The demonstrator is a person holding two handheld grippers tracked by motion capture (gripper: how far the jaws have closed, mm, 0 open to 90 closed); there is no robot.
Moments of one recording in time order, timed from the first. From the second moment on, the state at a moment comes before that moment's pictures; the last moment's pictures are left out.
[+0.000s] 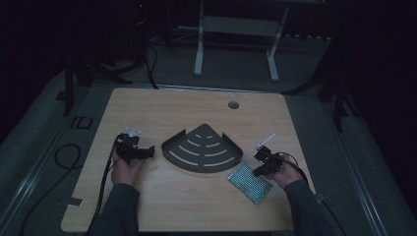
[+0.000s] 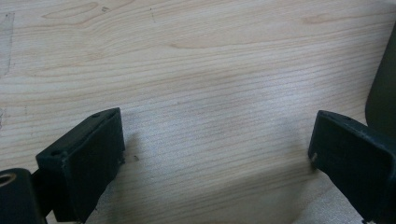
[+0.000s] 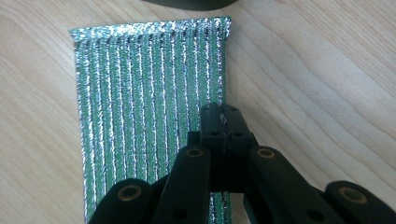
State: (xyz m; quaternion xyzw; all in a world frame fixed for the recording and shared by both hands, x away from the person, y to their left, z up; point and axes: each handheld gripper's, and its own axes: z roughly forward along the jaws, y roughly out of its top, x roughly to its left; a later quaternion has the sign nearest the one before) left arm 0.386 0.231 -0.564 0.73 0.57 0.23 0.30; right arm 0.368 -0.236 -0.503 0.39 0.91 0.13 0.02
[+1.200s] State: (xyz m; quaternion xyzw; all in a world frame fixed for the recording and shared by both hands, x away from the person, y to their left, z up) left arm 0.386 0.231 -0.564 0.73 0.57 0.23 0.30; right arm 0.370 -0.247 -0.442 0.38 0.91 0.13 0.07
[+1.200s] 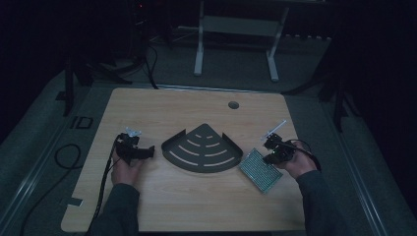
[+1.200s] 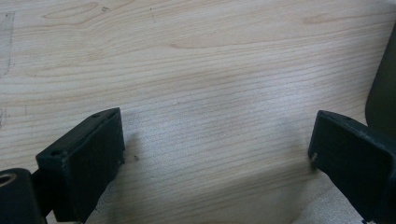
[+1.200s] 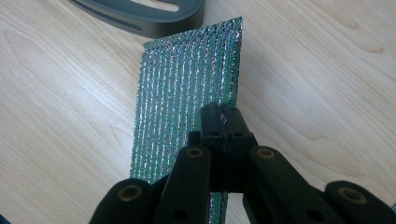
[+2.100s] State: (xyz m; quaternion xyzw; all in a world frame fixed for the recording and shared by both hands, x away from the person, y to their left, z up) left arm 0.386 0.231 -0.564 0.73 0.57 0.23 0.30; right arm 0.380 -0.245 -0.408 0.38 0.91 0.15 0.10
